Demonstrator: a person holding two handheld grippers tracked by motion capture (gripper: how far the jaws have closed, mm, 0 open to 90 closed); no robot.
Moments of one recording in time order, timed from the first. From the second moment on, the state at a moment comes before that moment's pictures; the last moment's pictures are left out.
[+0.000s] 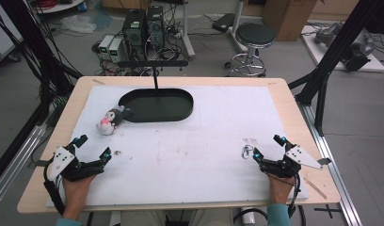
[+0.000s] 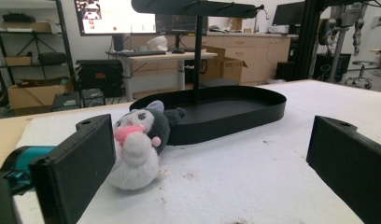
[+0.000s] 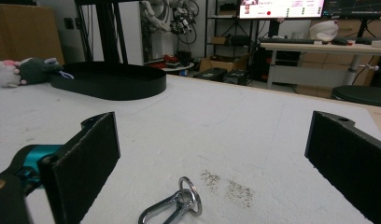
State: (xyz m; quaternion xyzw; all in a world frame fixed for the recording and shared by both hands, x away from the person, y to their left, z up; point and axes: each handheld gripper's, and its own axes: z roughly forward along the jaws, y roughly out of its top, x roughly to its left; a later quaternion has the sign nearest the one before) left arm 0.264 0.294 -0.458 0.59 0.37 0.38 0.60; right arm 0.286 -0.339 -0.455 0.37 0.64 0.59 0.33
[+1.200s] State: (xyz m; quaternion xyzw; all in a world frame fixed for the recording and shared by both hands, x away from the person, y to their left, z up) left arm 0.275 0.312 -0.420 0.60 0.40 0.37 0.58; right arm 0.285 -0.341 -0.455 0.37 0.63 0.60 0.33
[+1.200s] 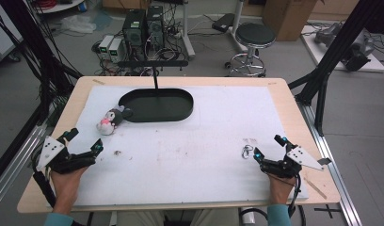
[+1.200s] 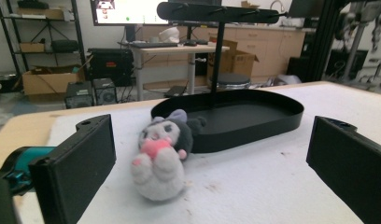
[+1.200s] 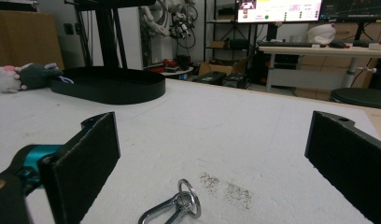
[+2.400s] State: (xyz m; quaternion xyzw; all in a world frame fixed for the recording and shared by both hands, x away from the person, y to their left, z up) left arm 0.374 0.315 -0.365 0.74 0.47 0.28 0.39; right arm 0.285 -0.341 -0.455 0.37 0.63 0.60 0.33
